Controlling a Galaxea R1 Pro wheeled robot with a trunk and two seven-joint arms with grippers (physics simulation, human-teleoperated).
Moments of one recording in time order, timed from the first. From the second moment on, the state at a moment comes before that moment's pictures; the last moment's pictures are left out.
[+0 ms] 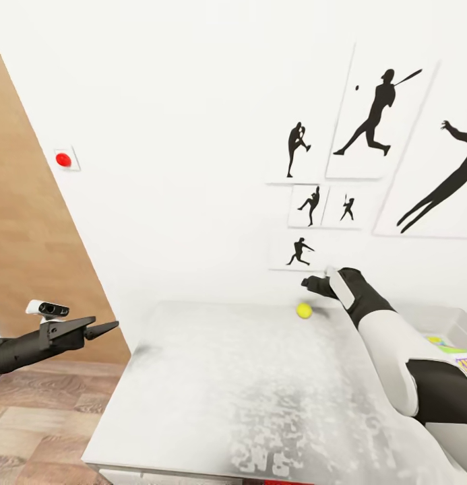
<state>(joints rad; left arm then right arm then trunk) -0.47 0.56 0.09 -1.18 0.74 0.98 -1.48 -1.15 -0.08 -0.05 -0.46 -0.32 0.65 -0.15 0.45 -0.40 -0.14</state>
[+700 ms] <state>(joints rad) -0.47 0.57 0.09 -1.18 0.74 0.98 -1.48 -1.21 -0.07 -0.05 -0.46 -0.29 0.68 -0.16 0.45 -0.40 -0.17</state>
